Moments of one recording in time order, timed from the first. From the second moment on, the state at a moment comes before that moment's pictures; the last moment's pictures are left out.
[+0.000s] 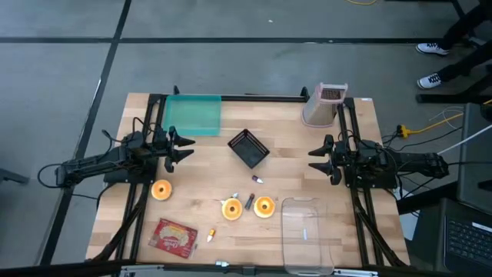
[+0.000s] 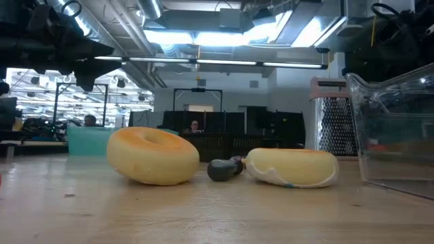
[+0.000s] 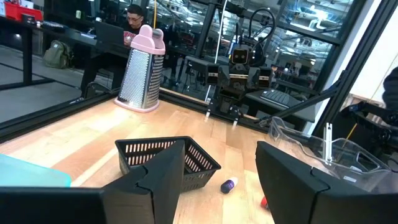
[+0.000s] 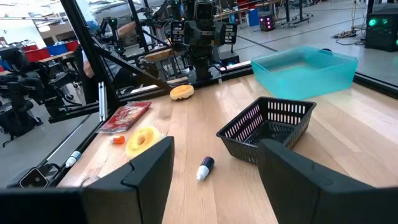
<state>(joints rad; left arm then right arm) 0.30 0.00 0.01 0.04 0.15 -0.30 0.02 0.04 0.05 -0.09 -0.02 0.25</state>
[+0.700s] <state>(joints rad) 0.30 0.00 0.01 0.04 0.15 -0.30 0.02 0.04 0.05 -0.09 -0.02 0.25</state>
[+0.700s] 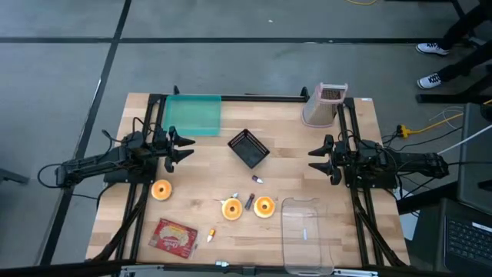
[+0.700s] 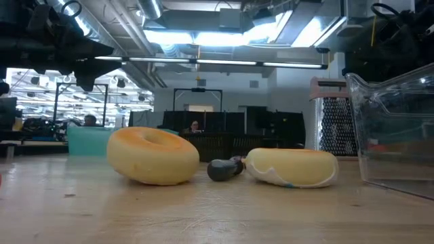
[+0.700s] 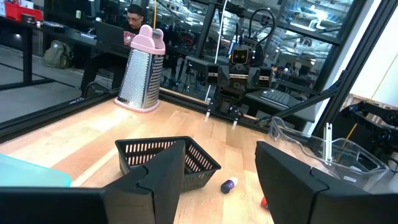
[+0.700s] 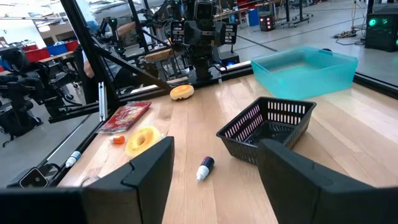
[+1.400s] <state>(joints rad) 0.30 0.00 0.01 0.04 0.15 -0.30 0.02 0.04 0.05 -0.09 -0.02 0.25</state>
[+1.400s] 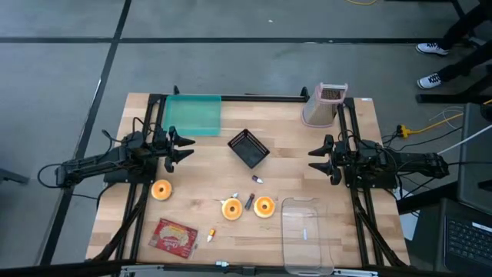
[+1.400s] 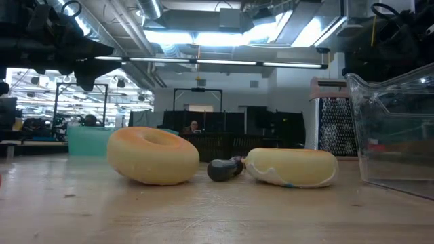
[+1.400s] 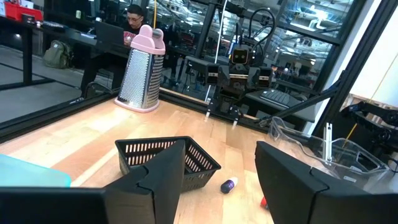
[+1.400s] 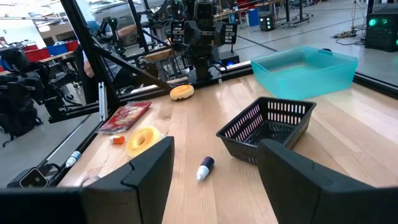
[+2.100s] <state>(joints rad) 0.30 0.01 0.01 0.34 -0.07 -0.66 0.02 0.04 0.05 -0.09 -0.02 0.25</state>
